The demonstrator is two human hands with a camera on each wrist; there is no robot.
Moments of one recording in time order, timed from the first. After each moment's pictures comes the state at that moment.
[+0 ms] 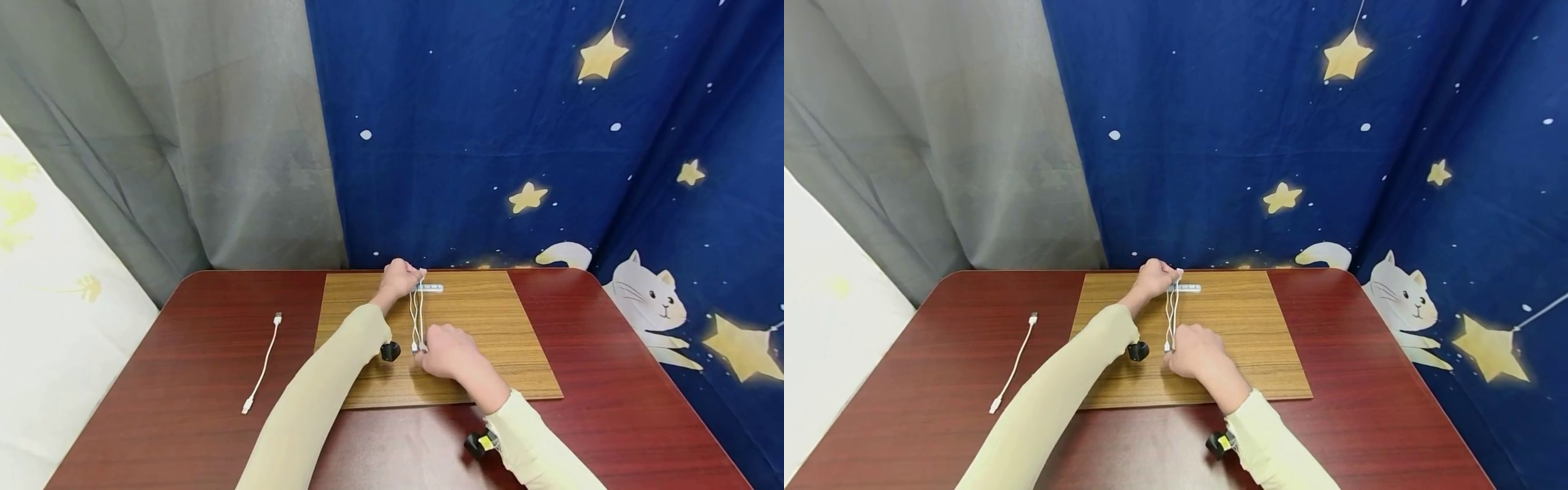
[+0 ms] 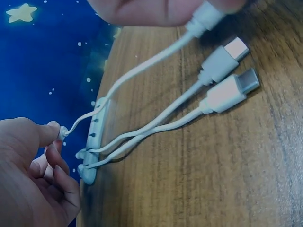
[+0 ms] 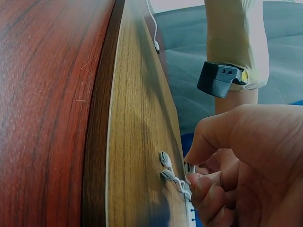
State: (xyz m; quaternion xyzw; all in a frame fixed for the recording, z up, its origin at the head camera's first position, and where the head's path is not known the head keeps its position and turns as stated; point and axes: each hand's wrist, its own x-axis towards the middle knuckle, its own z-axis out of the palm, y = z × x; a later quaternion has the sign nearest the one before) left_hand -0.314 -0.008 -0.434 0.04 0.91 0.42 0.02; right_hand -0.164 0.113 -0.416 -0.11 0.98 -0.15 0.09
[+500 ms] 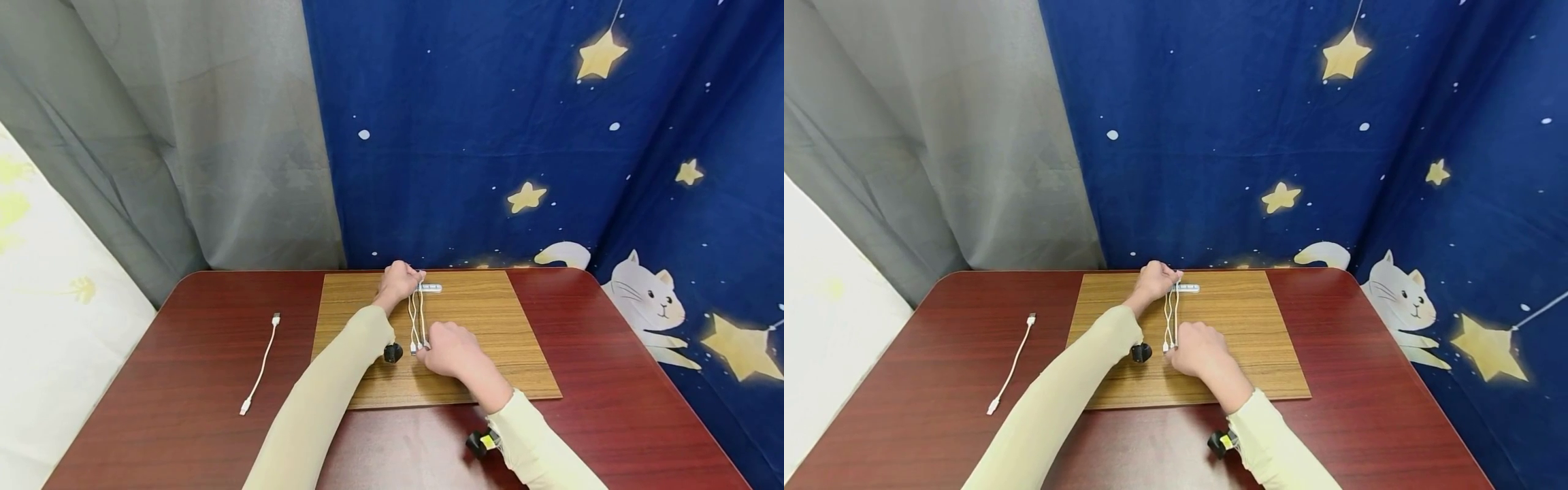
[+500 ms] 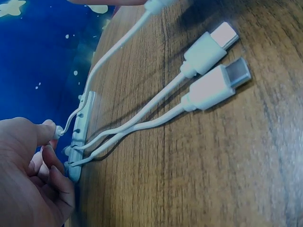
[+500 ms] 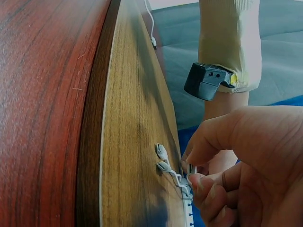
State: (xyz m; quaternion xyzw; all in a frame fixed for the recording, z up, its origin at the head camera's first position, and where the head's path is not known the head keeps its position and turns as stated) left_hand -0.319 -0.001 -0.444 0.01 0.92 0.38 0.02; right_hand -0.168 0.118 -0.416 -0.10 0.98 -0.15 0.07
